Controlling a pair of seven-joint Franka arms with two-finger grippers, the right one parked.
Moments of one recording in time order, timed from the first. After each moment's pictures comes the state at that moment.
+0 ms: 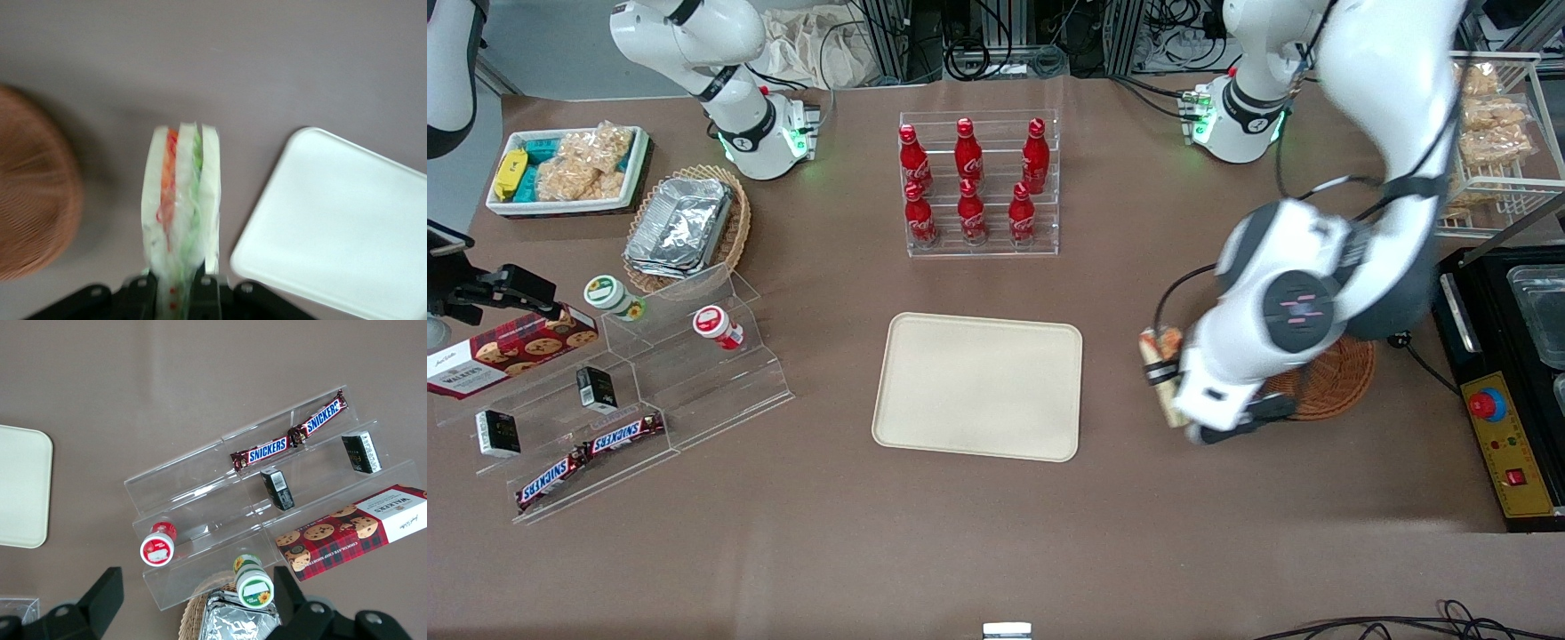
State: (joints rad) arm -0.18 0.59 -0.35 -1.37 0.14 1.87 -0.78
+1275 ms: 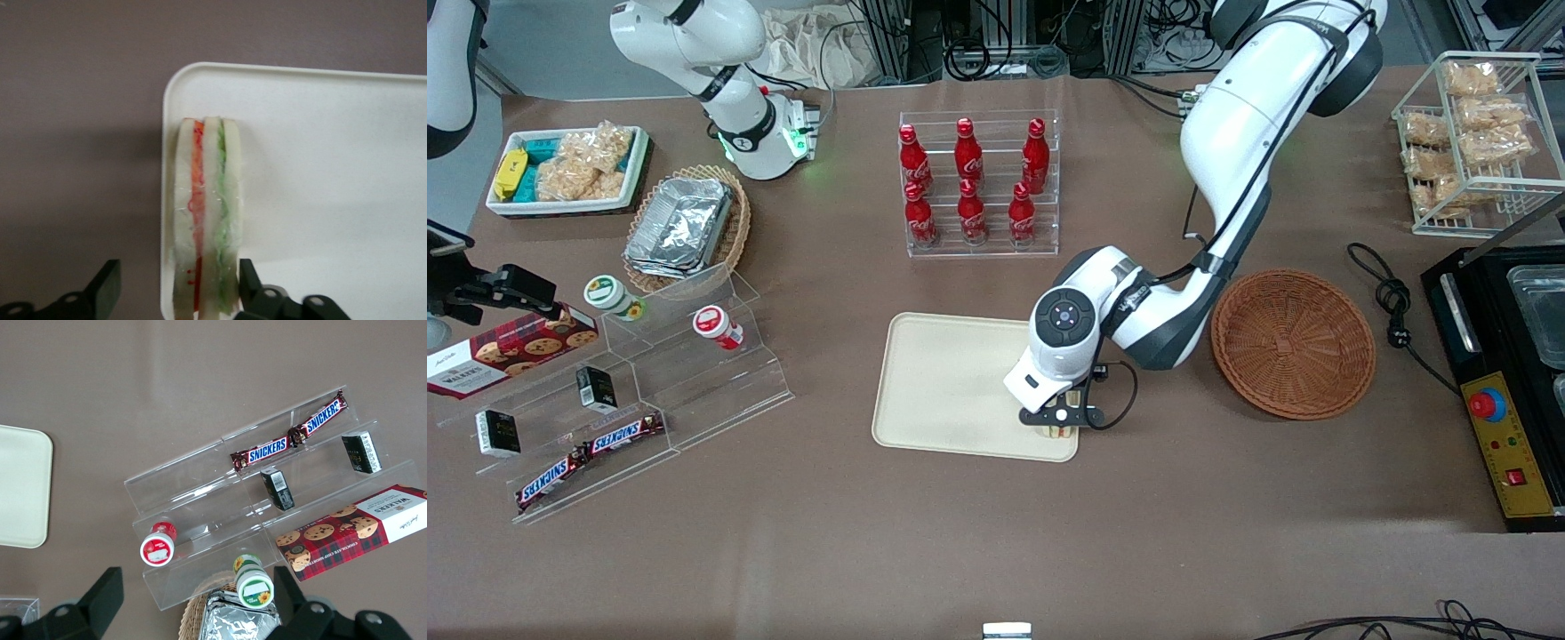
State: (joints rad) arm -0.38 0.80 -0.34 -1.32 0.29 2.00 -0.74
